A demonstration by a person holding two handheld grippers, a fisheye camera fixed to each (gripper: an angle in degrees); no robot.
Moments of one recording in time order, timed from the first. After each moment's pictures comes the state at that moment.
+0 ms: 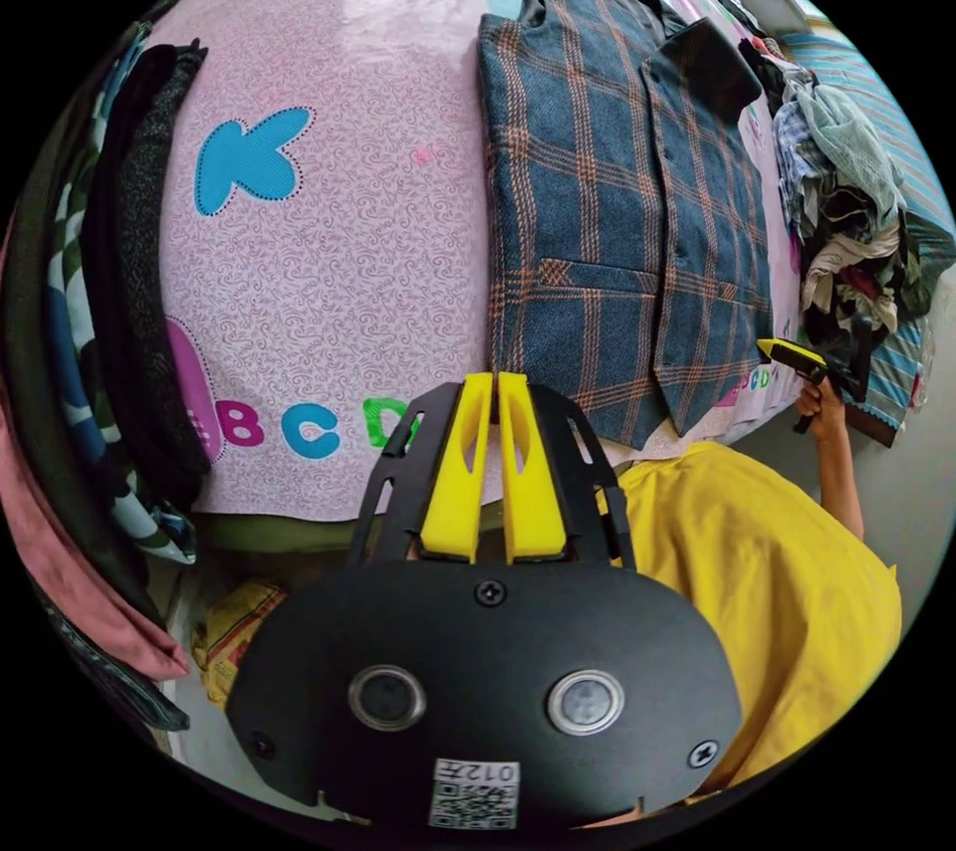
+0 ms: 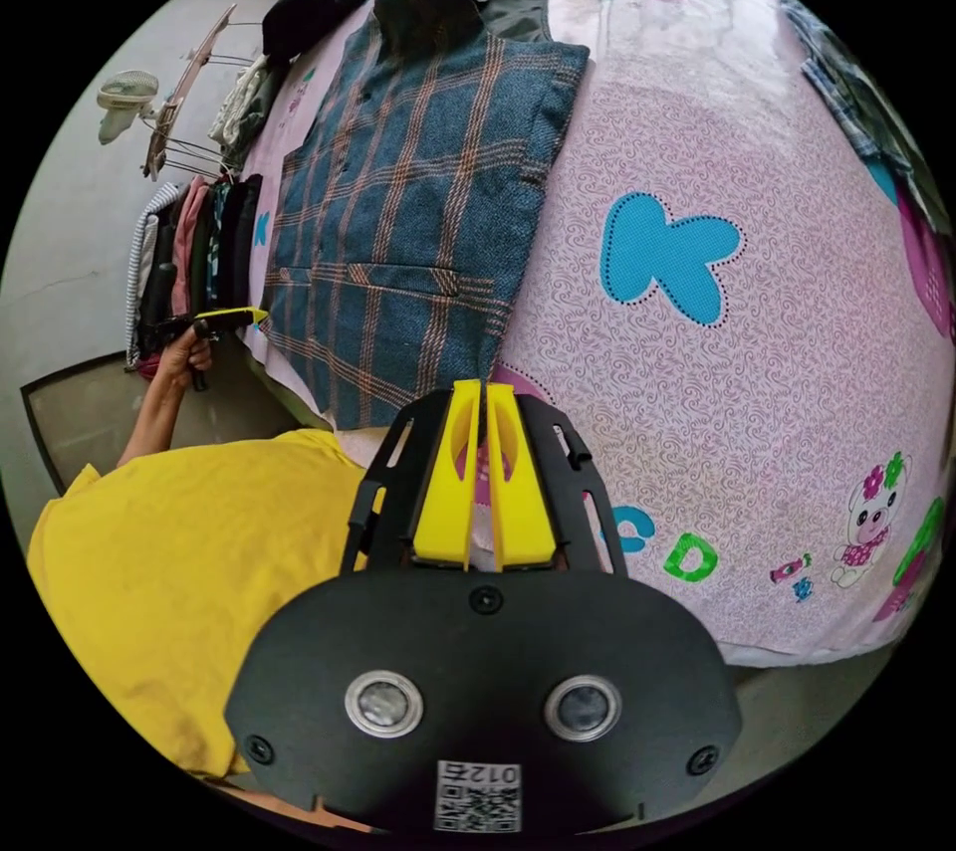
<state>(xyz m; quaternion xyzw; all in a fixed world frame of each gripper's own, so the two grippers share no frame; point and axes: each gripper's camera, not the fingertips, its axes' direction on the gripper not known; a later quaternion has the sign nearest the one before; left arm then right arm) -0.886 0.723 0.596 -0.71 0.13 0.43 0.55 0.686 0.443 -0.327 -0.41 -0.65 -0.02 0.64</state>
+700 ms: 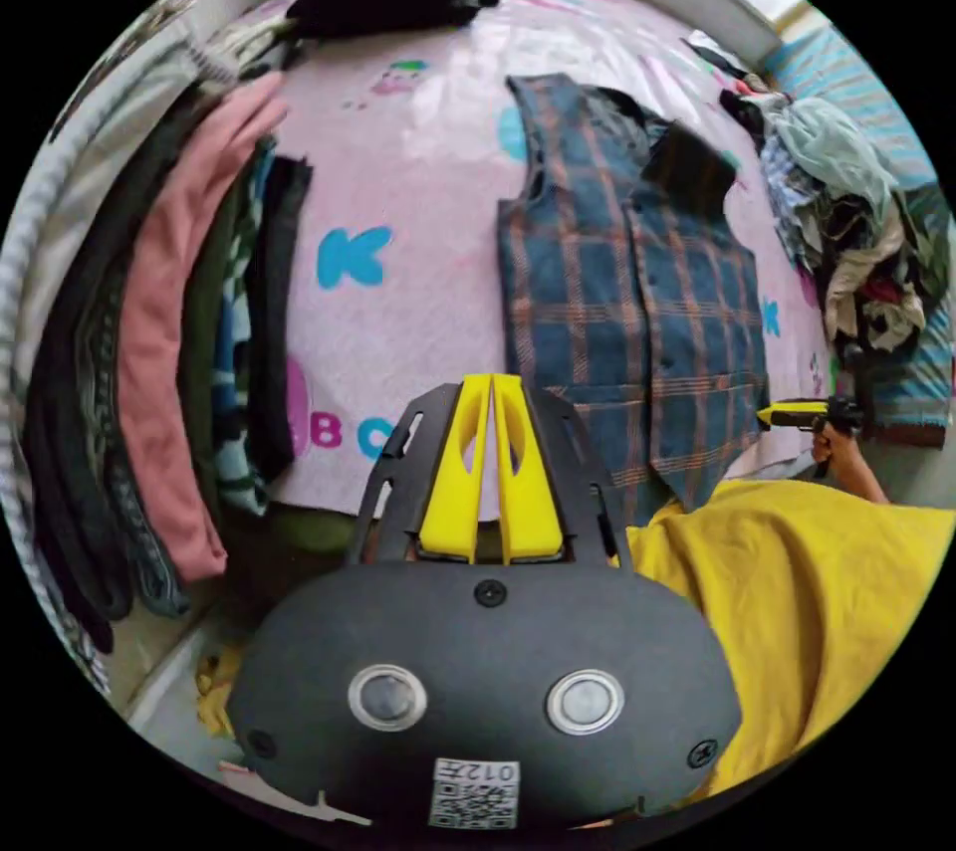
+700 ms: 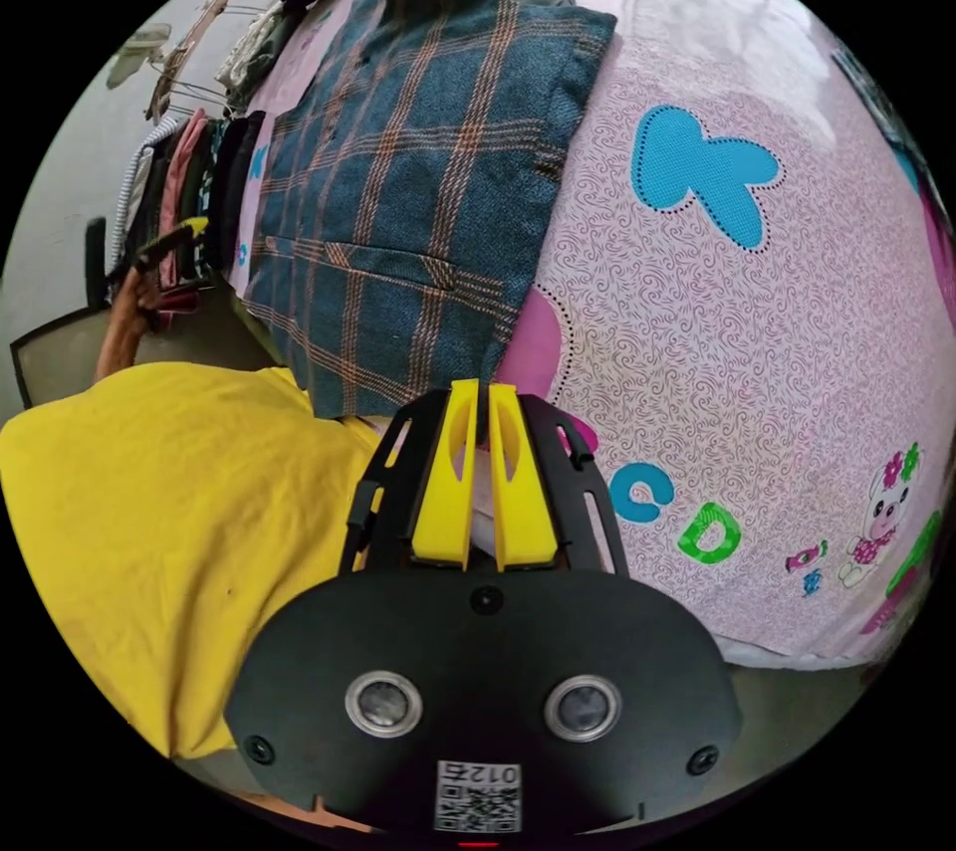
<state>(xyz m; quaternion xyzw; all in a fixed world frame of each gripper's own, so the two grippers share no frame) -0.869 0.684 0.519 -0.57 0.13 0.47 0.66 0.685 0.442 -0.326 -0.41 -0.65 -0.08 0.63</state>
